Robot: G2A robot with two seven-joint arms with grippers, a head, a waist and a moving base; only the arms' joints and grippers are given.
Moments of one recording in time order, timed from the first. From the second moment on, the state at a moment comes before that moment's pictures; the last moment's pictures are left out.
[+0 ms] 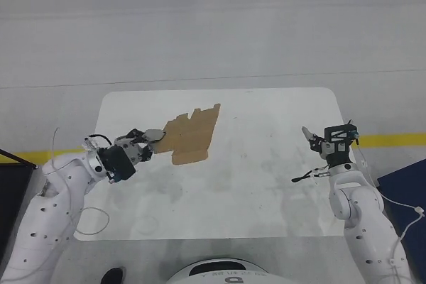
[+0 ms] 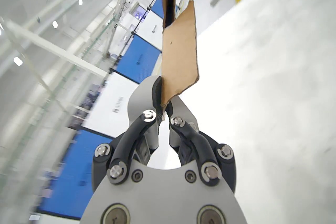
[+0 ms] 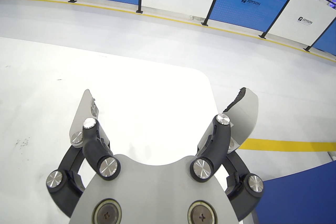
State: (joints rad) left arm 1.46 -0.97 -1.43 -1.69 1.80 -0.67 0.85; right arm -1.73 -1.15 1.60 -1.80 -1.33 0.00 0.00
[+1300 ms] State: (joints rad) left arm 1.29 -0.99 -1.16 -1.44 -0.27 -0.88 -0.29; right arm -1.35 -1.18 1.33 -1.59 -0.44 -0.77 0.20
